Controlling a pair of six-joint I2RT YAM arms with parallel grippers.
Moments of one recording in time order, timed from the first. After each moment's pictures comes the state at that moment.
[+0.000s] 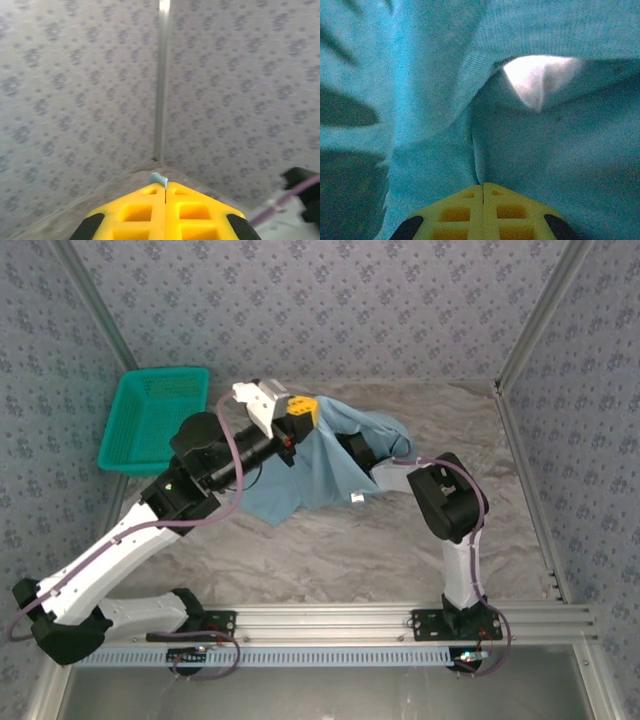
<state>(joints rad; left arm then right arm) -0.85 1.11 1.31 -0.08 0.01 -0.09 0.55 2.03 1.15 0.09 0.06 0.53</state>
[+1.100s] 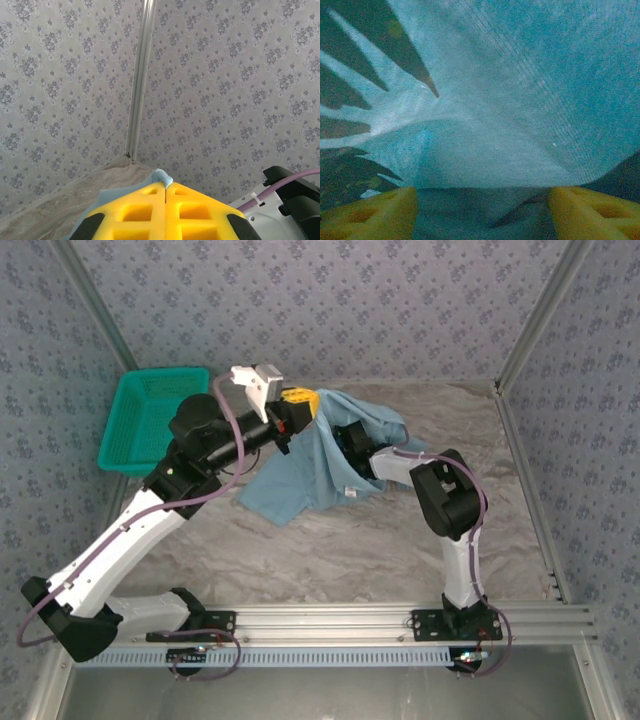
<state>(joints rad) -0.74 1.17 1.35 -0.06 0.28 -0.21 0.53 2.07 1.31 -0.13 0.12 0.39</state>
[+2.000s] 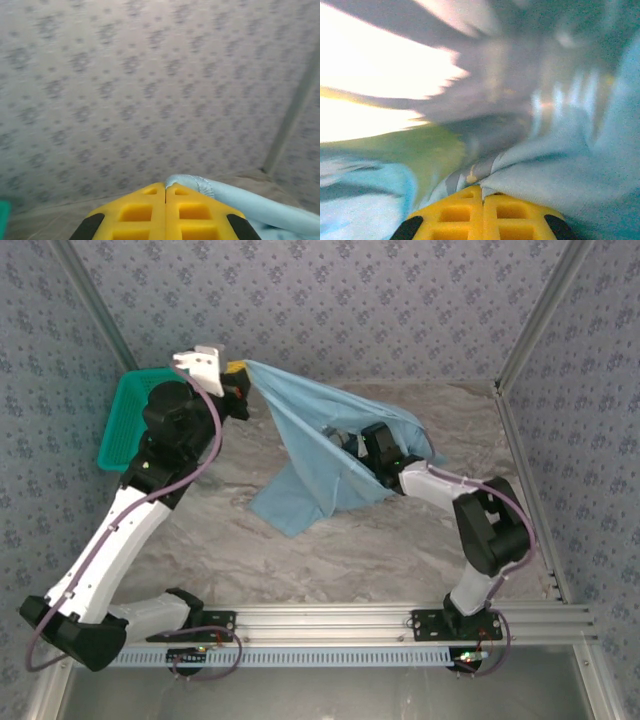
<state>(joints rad) -0.46 1.16 1.34 -0.16 -0.10 -0.17 0.50 1.67 1.03 -0.09 -0.11 0.30</state>
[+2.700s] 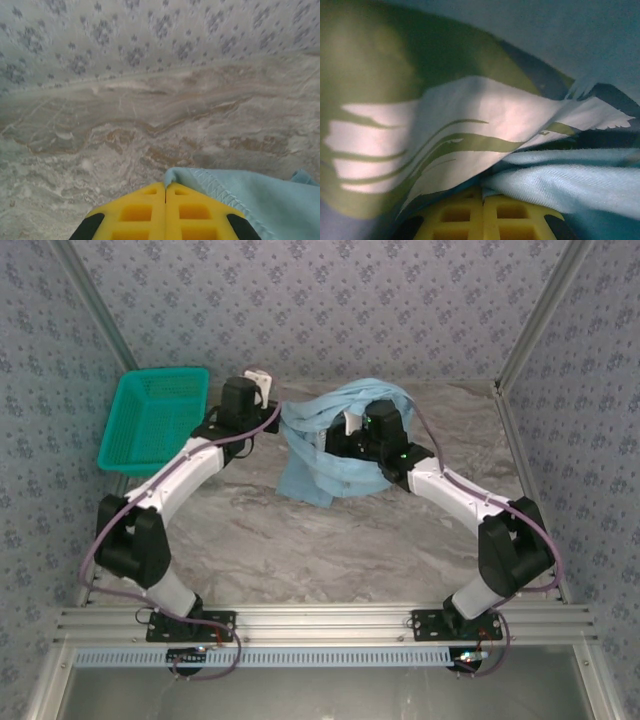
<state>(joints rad) -0.42 1.64 1.34 -0.22 -0.04 -0.15 0.55 1.56 1.14 0.06 -0.45 0.27</state>
